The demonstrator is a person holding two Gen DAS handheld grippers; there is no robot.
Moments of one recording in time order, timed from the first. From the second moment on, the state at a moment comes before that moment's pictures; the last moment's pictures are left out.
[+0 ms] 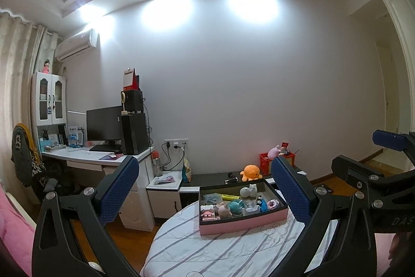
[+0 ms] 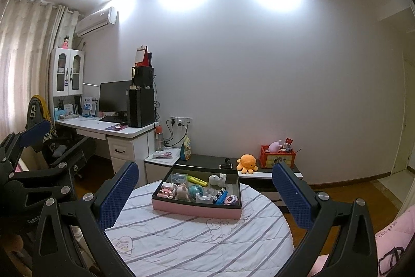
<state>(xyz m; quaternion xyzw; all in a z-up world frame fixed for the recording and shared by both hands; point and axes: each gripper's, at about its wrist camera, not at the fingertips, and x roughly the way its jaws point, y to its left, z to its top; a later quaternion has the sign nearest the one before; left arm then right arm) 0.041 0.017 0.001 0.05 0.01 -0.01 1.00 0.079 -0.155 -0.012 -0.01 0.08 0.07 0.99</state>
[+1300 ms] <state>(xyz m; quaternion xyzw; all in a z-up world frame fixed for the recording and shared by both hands) 0.031 0.016 0.006 0.05 0.01 0.00 1.00 0.070 -0.160 -0.006 -0.02 0.08 0.07 0.99</state>
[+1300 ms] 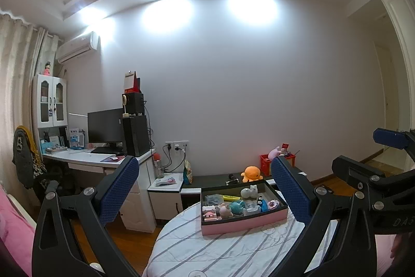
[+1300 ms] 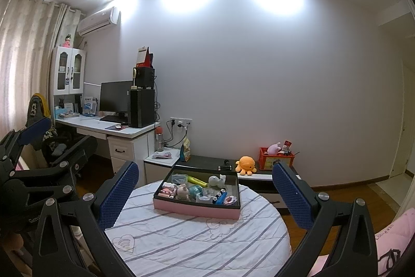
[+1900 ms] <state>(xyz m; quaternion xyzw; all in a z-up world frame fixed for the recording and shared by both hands) 0.030 0.017 0.009 0.05 0.01 0.00 1.00 0.069 -0.162 -0.006 -0.02 0.07 0.07 0.99</state>
